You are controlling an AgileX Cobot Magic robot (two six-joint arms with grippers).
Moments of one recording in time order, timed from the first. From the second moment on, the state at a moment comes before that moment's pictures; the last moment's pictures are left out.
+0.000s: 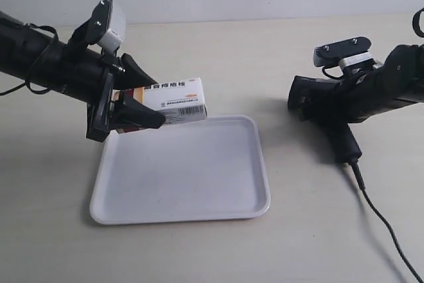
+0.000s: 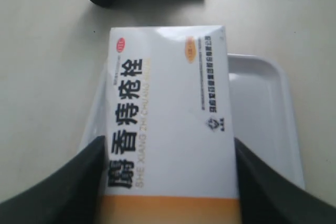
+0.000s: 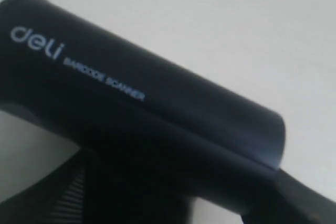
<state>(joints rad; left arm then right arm) -0.24 1.85 -1.01 -1.22 0.94 2.09 0.33 1.93 -0.83 0.33 -0.01 -0.40</state>
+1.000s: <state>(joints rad) -0.24 1.85 -0.97 -1.18 0.95 2.10 0.34 1.63 -0.79 0.26 0.30 -0.61</state>
